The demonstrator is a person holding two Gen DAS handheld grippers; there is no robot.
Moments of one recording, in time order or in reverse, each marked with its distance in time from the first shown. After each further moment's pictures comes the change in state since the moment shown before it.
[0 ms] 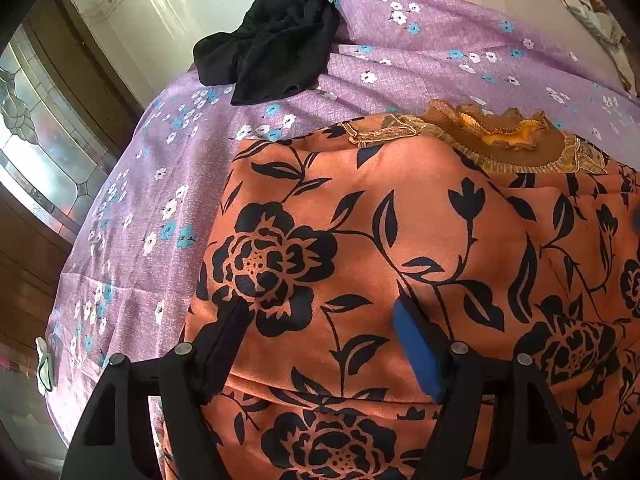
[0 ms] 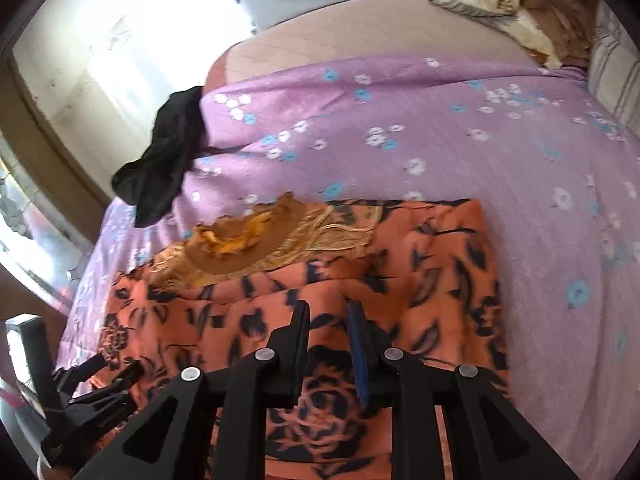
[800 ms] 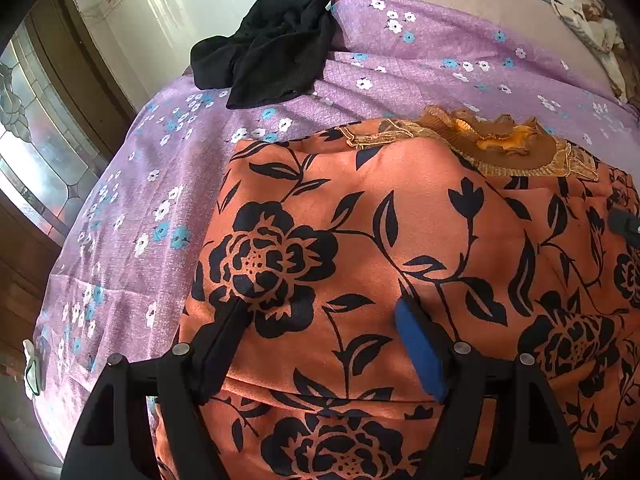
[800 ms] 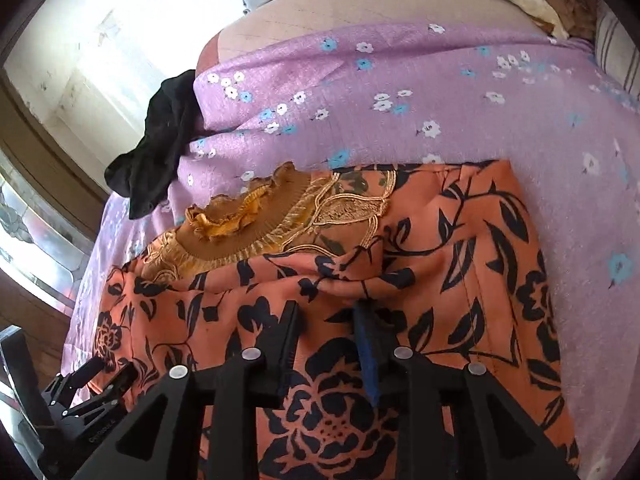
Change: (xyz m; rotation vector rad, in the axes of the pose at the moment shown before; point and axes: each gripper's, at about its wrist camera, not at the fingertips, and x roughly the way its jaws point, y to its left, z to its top) left arm 0.001 0.005 -0.004 -0.013 -0.034 -0.049; right arm 0.019 0.003 0.001 0.031 0.026 0.016
